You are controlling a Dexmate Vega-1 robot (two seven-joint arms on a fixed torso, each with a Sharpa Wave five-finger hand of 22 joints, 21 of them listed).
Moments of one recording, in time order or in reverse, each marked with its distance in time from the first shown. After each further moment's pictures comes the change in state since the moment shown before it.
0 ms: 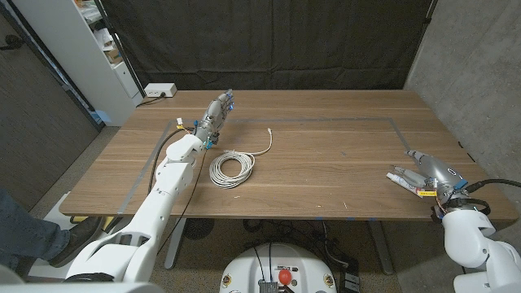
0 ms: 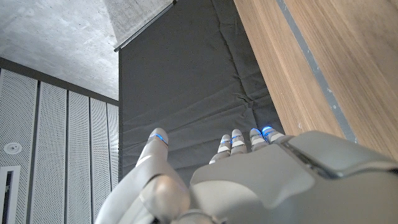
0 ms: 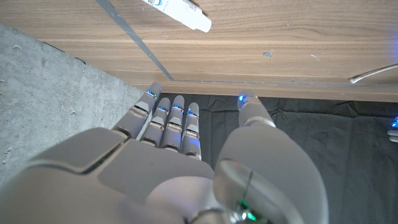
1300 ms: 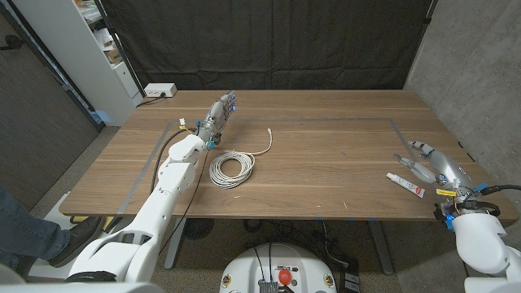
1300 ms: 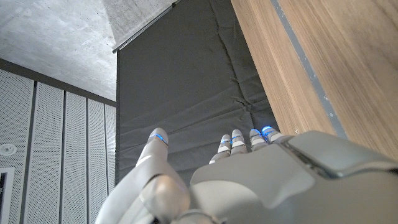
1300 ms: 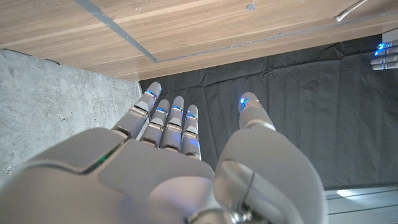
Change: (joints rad) left arm -0.015 -0.010 0.010 0.025 0.003 0.004 -0.001; left_hand 0.000 0.000 0.000 0.000 0.000 0.000 0.000 0.000 0.000 -0.005 -0.005 0.000 0.000 -0.005 -0.005 0.000 0.000 0.000 0.000 0.007 0.000; right arm 0.038 0.052 0.102 0.054 0.251 0.180 -0.010; right_hand -0.039 0.018 -0.017 0.006 -0.008 -0.035 -0.003 0.000 0.000 -0.016 0.005 0.000 0.000 -0.021 0.004 -0.004 -0.005 0.000 0.000 0.000 0.000
